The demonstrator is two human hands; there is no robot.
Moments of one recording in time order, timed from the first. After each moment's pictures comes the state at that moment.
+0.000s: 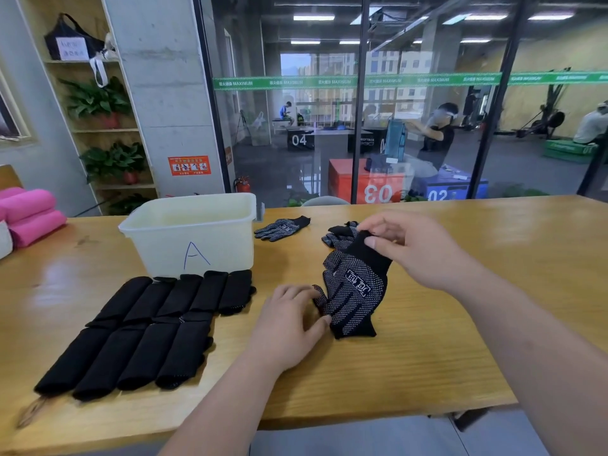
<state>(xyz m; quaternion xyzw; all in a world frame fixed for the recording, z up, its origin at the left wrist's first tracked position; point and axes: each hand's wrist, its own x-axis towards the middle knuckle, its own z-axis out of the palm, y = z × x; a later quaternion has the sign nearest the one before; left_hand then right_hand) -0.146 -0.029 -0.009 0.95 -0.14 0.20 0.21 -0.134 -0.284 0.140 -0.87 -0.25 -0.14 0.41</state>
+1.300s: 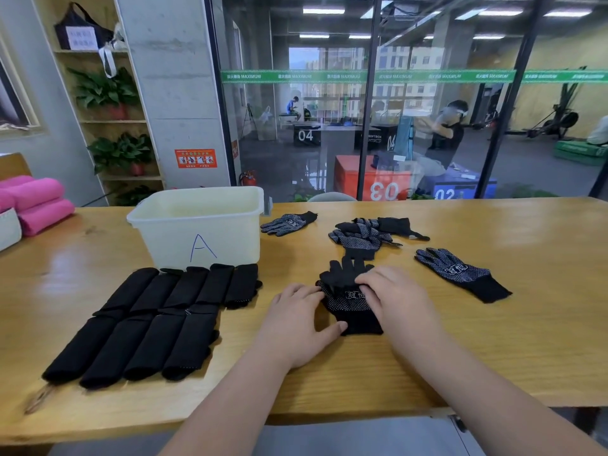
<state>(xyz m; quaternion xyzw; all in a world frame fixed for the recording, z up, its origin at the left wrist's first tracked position) -0.152 -0.036 0.000 0.97 -0.12 0.13 0.14 -0.130 -0.256 0.016 -0.89 -0.24 -0.35 0.16</state>
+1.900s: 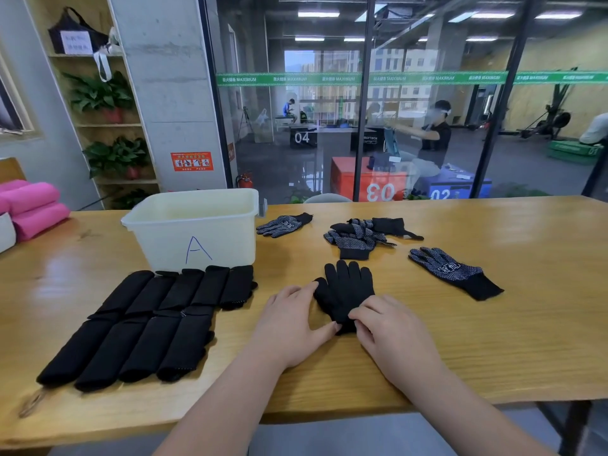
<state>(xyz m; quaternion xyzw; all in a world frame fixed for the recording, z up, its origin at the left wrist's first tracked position) -0.159 -0.039 0.007 0.97 -0.10 0.12 0.18 -0.163 -0.257 -0.011 -0.90 -0.26 -0.33 0.11</state>
